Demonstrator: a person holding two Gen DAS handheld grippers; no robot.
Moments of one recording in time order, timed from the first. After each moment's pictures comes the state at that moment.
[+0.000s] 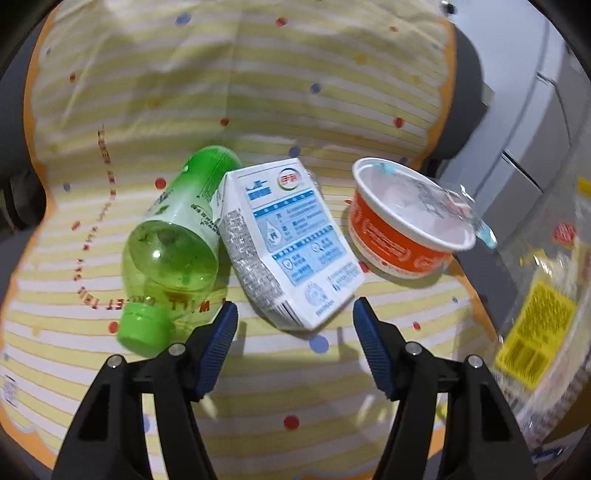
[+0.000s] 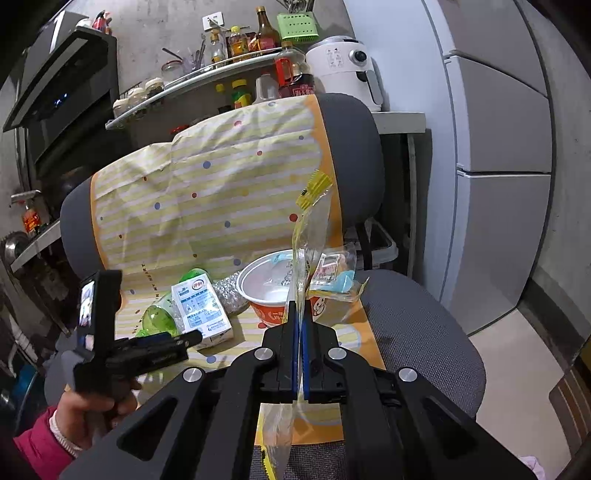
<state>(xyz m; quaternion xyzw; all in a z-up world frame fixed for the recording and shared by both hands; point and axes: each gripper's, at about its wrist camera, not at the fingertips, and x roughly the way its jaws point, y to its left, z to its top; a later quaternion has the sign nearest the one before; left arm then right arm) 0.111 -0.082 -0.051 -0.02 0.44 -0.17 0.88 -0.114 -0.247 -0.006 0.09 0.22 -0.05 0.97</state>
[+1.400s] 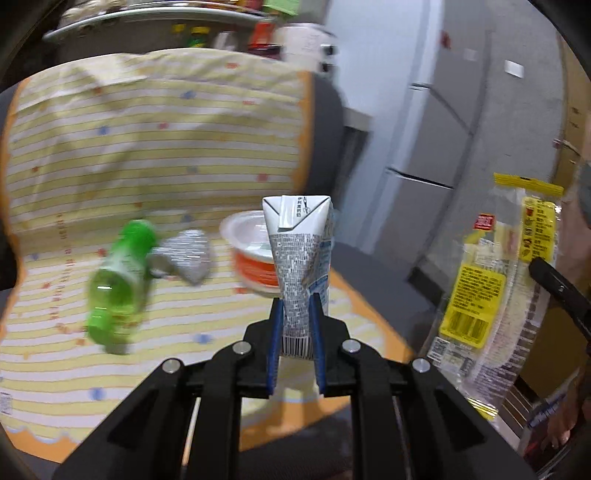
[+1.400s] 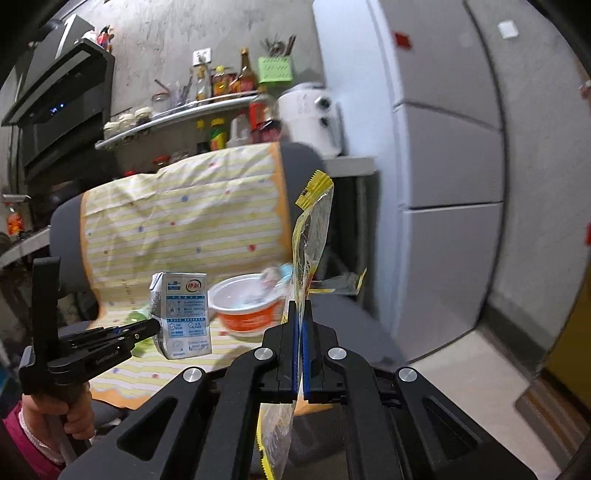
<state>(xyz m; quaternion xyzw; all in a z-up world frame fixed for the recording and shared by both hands) -0.007 -0.127 0.012 0.00 0.31 -0.33 0.89 -0.219 -0.269 0.011 0.05 0.15 -0.14 0.98</state>
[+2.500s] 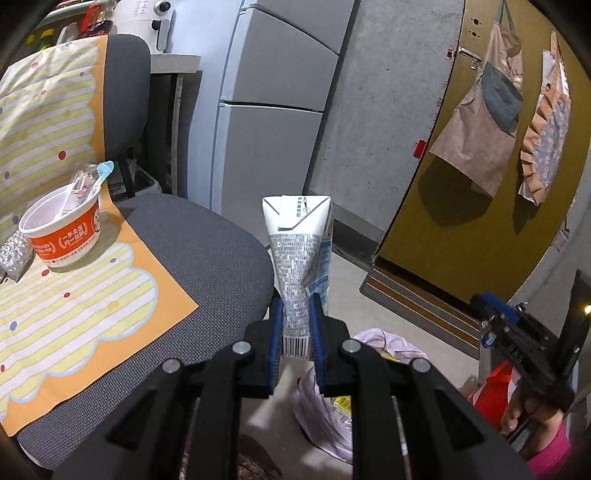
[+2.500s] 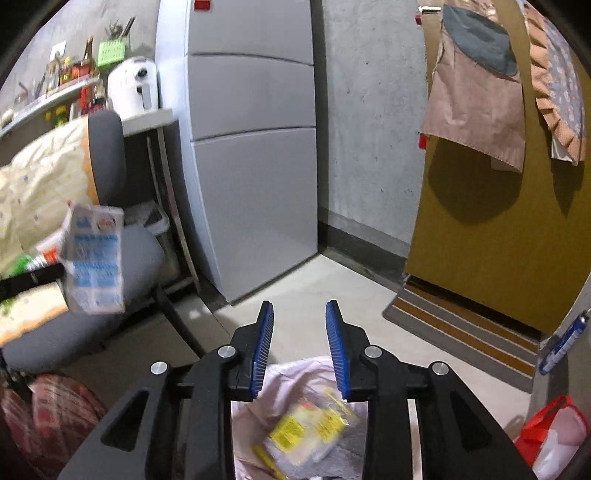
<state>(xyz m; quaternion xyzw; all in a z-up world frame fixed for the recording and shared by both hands) -0.121 -0.271 -0.031 0.09 0.34 -0.51 0.79 -0.379 -0.388 -0.087 0.12 0.20 -0.38 0.89</state>
